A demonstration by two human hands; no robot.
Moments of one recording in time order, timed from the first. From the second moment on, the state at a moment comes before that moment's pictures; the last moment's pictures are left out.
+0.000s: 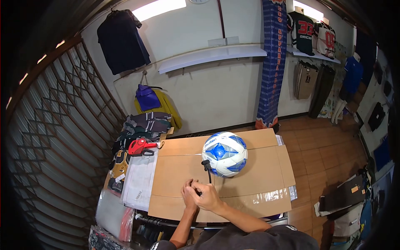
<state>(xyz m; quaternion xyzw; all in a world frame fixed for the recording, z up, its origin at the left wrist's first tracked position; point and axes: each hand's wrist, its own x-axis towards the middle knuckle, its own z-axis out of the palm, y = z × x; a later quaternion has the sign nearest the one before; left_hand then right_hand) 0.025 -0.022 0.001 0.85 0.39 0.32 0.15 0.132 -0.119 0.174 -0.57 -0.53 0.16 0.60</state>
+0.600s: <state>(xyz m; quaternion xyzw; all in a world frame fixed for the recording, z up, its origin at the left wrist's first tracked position) 0.029 -0.026 0.016 0.86 0.38 0.32 0.11 0.139 -0.165 0.257 -0.49 -0.59 0.17 0.62</state>
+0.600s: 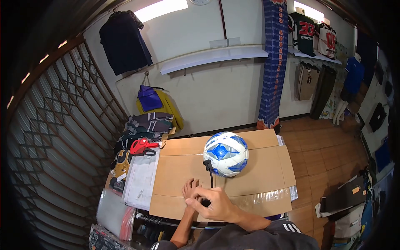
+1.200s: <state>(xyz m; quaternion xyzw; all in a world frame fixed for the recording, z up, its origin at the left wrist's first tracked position) 0.027 -0.020 -0.009 0.84 0.39 0.35 0.15 0.133 -0.102 0.143 -0.57 -0.55 0.19 0.58</state>
